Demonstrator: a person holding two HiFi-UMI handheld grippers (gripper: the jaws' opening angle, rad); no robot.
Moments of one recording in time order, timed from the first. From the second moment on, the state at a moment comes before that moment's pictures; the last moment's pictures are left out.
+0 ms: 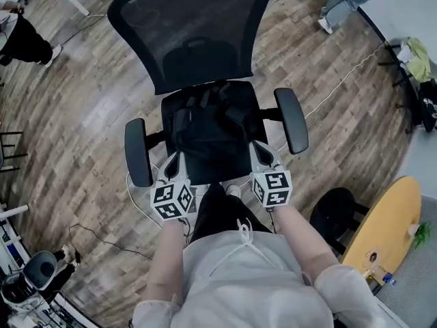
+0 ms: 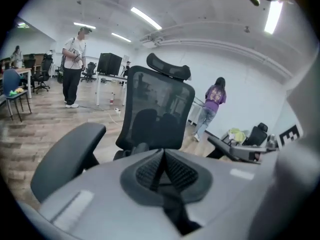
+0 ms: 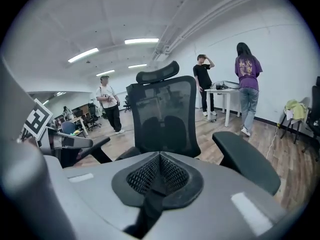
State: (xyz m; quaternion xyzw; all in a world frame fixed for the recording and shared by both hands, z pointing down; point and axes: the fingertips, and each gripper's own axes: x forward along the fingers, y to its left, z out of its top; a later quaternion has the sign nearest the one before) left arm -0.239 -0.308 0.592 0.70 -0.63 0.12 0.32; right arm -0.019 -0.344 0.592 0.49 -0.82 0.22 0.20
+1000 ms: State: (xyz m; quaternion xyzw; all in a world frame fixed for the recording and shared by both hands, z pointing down) left arm -0.193 -0.349 0.252 0.81 -0.59 -0.03 0.05; right arm -0.039 -0.371 0.289 0.50 -0.86 0.06 0.03
